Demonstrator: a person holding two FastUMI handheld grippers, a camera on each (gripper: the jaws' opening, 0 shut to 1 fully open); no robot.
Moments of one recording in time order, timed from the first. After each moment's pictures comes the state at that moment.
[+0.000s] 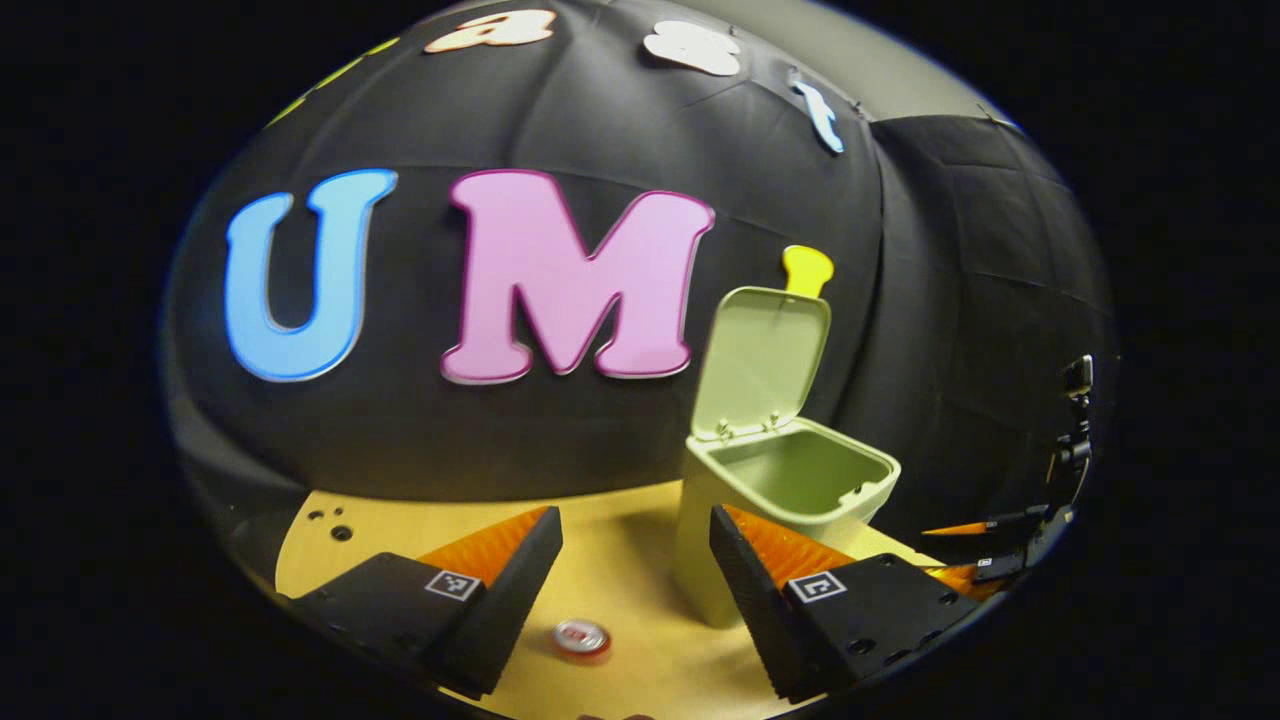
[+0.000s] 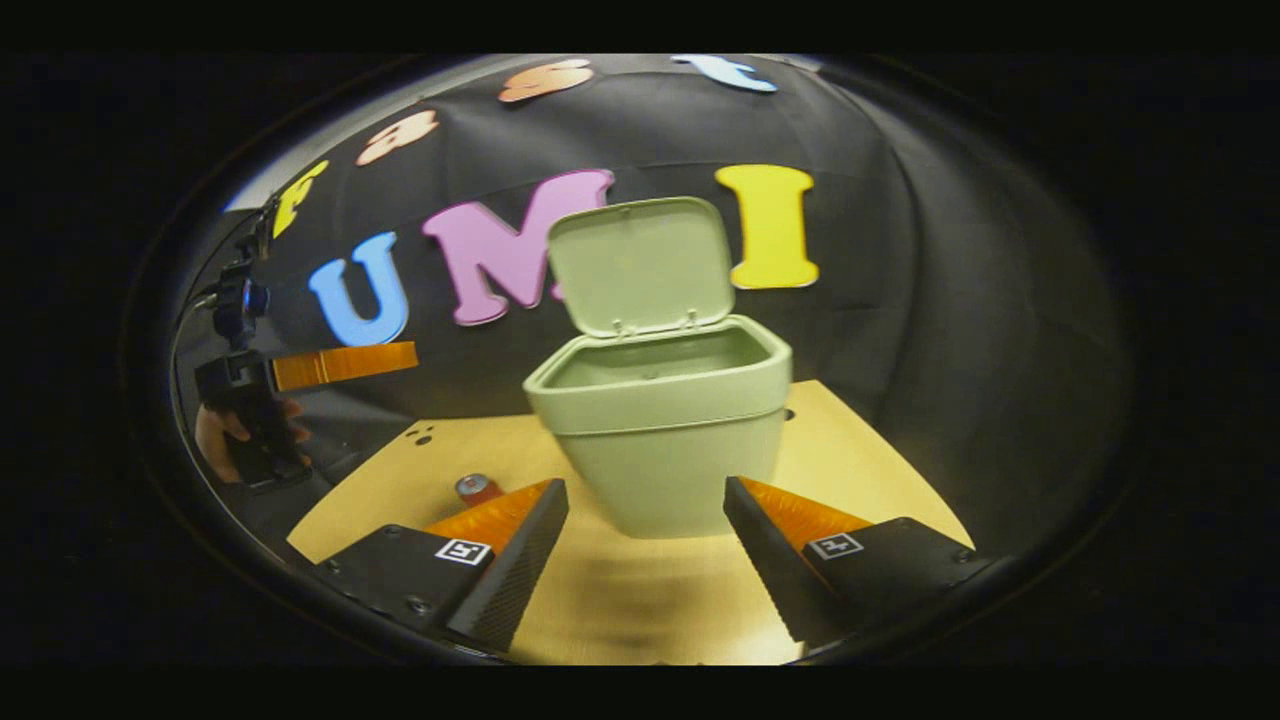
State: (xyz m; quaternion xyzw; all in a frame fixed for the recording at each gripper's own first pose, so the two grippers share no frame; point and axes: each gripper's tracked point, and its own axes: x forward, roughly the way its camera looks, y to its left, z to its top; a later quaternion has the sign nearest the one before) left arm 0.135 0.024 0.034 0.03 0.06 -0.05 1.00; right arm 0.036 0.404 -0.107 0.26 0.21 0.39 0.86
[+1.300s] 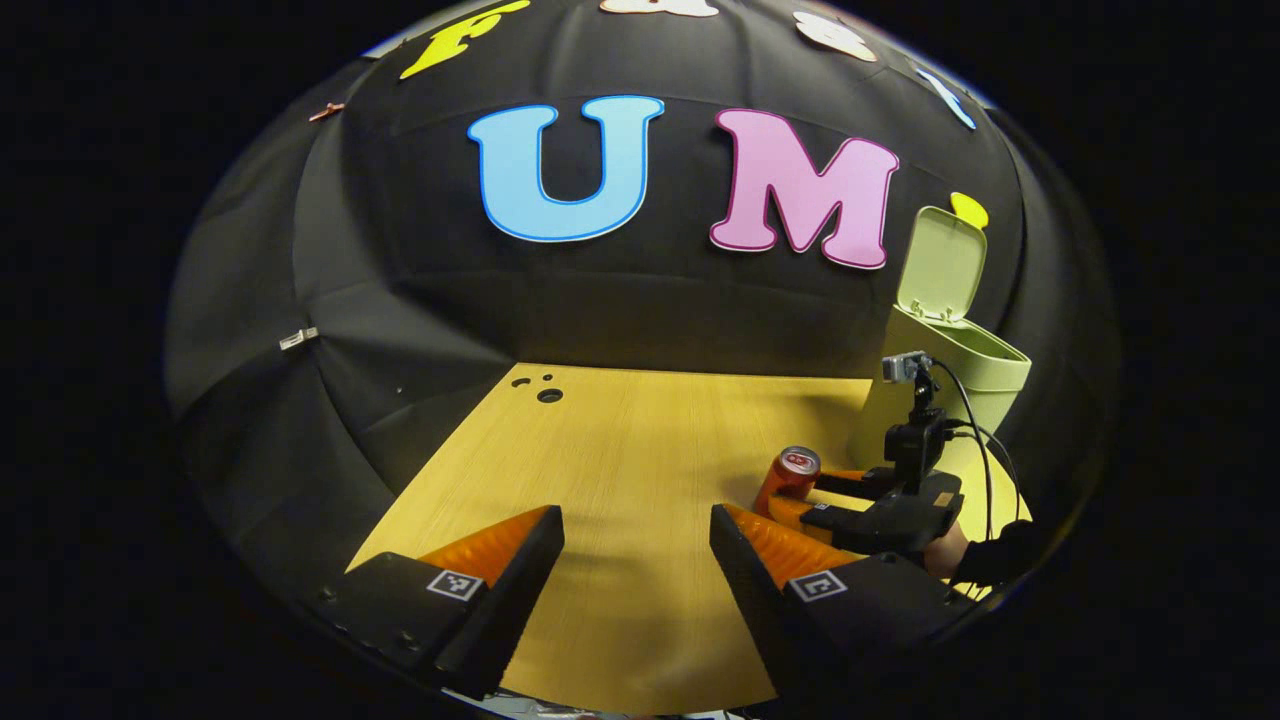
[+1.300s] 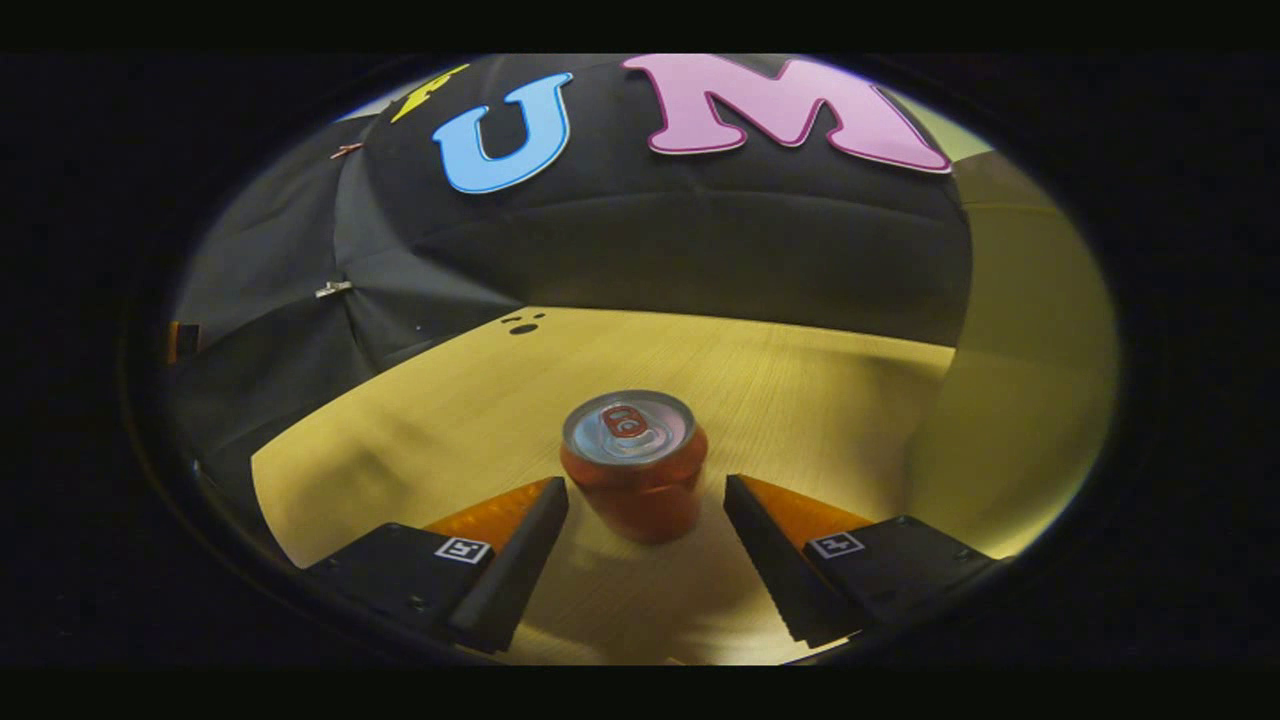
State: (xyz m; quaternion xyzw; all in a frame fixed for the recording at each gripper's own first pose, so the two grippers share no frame) left arm -0.031 0.187 -0.089 -0.01 0.16 0.18 0.97; right arm -0.028 0.719 -0.151 0.16 0.22 0.56 0.78
